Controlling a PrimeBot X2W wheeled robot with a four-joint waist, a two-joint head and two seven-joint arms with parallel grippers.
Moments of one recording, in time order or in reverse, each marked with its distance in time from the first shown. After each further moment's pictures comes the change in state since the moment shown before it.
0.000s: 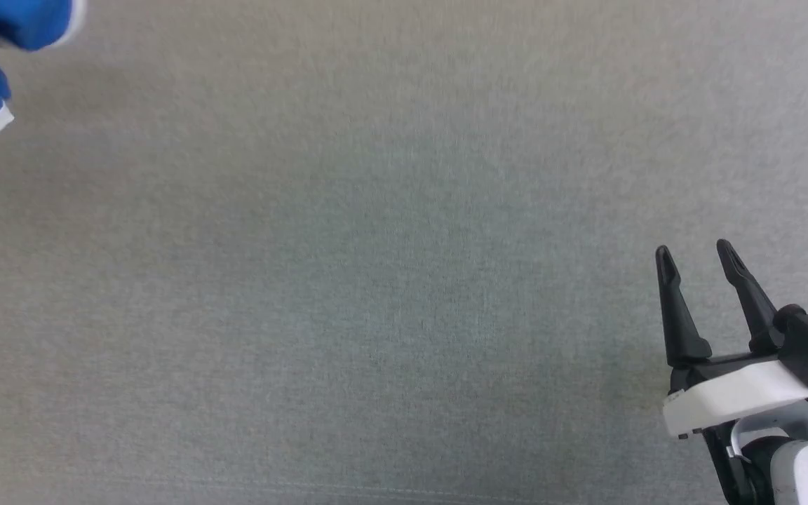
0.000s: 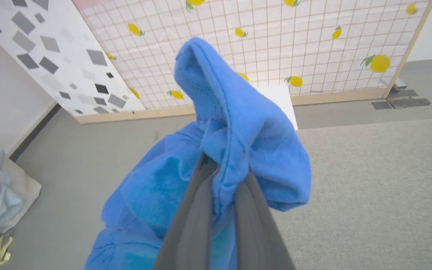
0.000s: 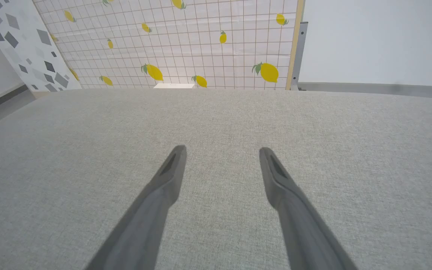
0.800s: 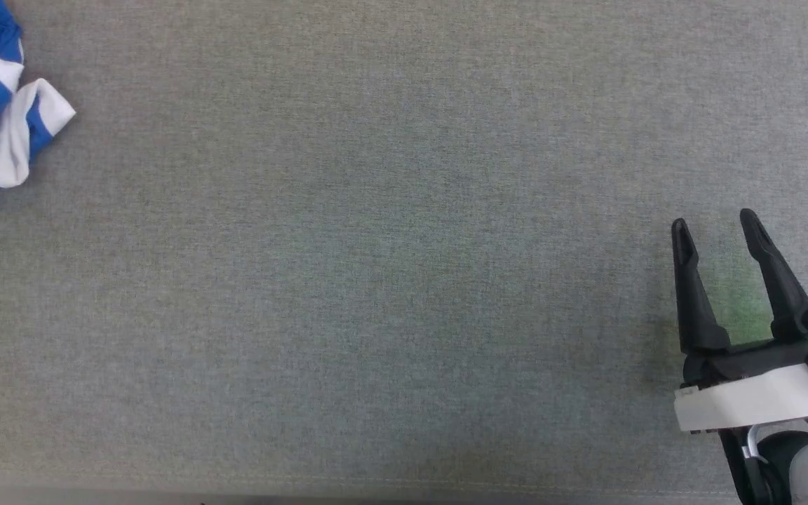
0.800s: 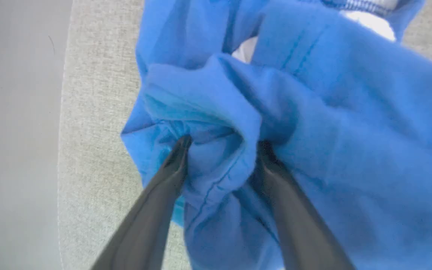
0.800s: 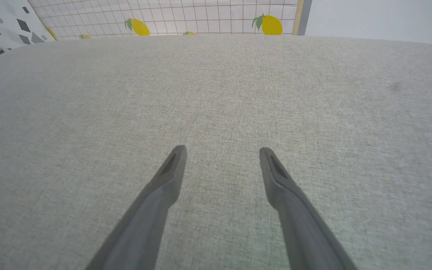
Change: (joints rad) left arm 0.136 -0.002 0.146 0.098 -0.119 0.000 0.460; right arm 0.015 0.000 0.012 -0.159 -0.033 0.000 -0.001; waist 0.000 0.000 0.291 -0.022
